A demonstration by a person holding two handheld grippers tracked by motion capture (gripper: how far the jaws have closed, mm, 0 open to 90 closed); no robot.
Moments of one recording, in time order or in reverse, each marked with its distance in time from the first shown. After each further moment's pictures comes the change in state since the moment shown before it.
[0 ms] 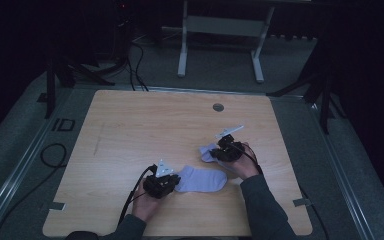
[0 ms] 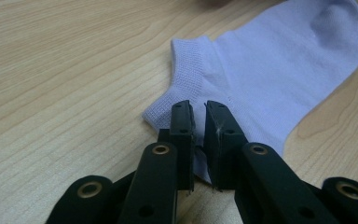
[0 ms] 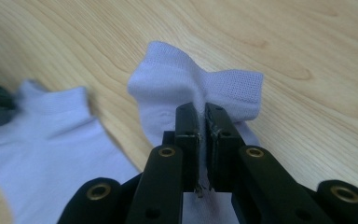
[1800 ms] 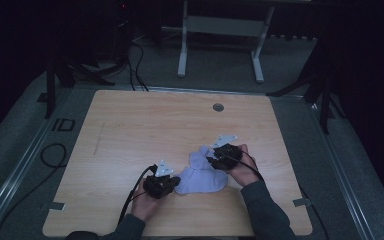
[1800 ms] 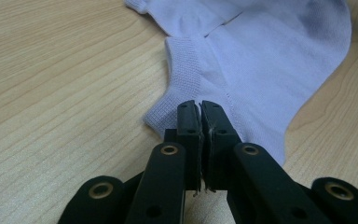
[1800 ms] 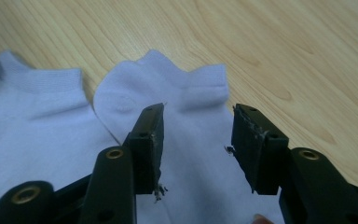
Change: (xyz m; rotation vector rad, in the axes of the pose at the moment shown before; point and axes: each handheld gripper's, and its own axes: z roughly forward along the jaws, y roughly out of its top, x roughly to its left) left arm 0.001 0.000 0.000 0.024 -0.051 0.008; right arm 0.028 -0.007 -0.002 -0.024 -0.145 -0.232
